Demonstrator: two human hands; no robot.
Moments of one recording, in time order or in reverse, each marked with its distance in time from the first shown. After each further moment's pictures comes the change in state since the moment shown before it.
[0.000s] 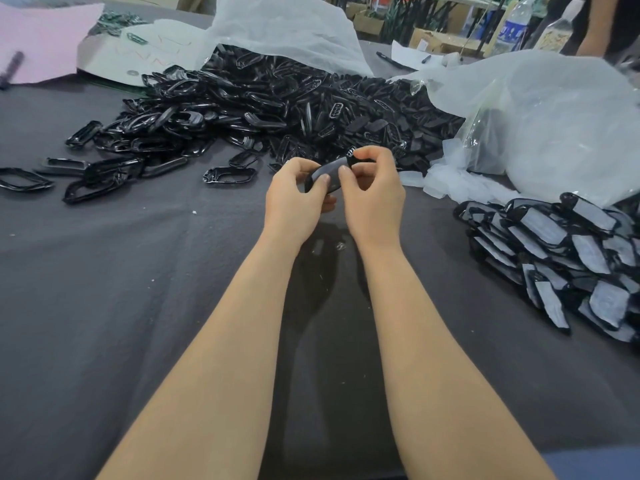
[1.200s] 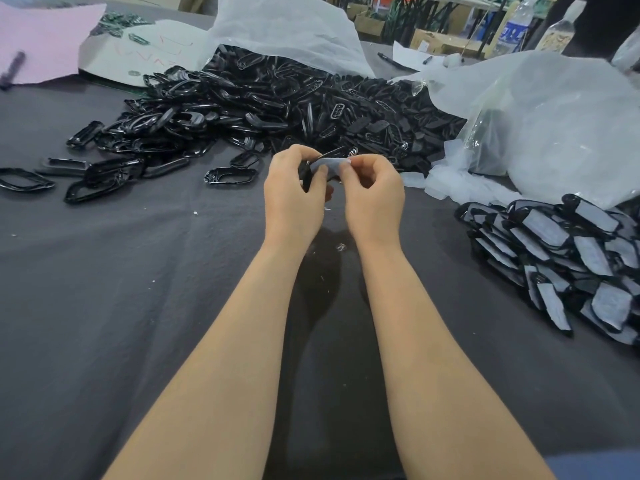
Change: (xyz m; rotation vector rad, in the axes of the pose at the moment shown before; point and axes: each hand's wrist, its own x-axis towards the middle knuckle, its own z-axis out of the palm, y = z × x) left_hand -0.008 0.010 0.000 0.081 0.098 0.225; right_hand -0.001 -0.007 0.002 0.088 -0.004 0.044
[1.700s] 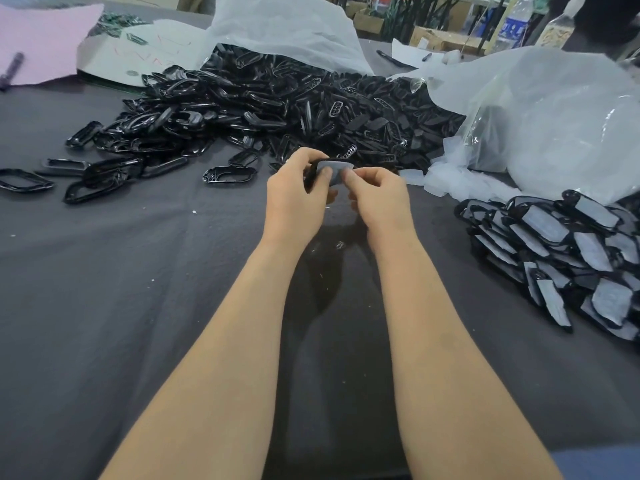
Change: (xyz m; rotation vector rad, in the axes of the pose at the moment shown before) left_hand 0.001 -0.002 0.000 0.003 -0.093 -0.013; right_hand 0.012 0.009 -0.012 0.075 -0.152 0.322
